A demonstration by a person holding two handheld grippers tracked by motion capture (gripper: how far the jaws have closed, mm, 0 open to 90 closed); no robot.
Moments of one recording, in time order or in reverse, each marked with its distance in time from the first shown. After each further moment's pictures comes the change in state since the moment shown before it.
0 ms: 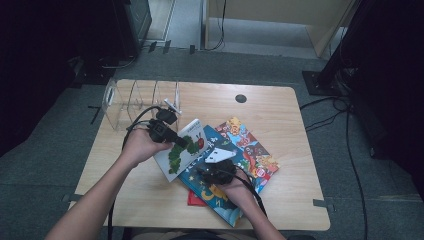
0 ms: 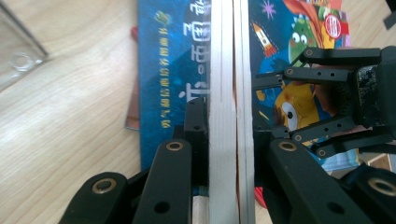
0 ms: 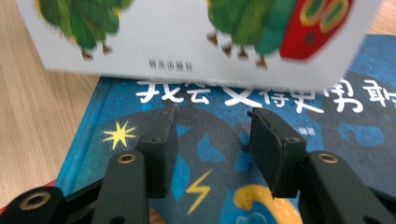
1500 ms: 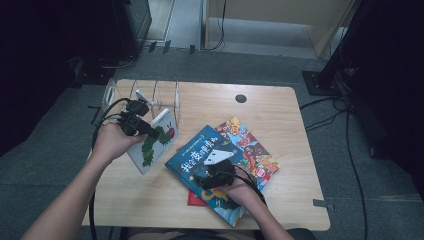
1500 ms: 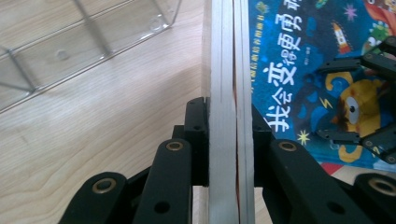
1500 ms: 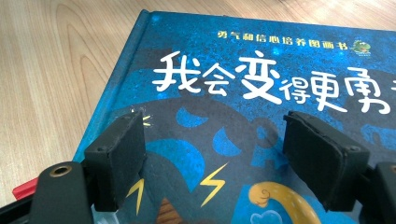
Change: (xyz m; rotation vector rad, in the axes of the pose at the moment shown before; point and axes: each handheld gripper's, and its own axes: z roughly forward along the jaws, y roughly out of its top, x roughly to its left) left arm 0.031 -0.026 -0.055 -0.008 0.211 -0.146; right arm 0.002 0.000 0.002 0.036 0.049 -0.049
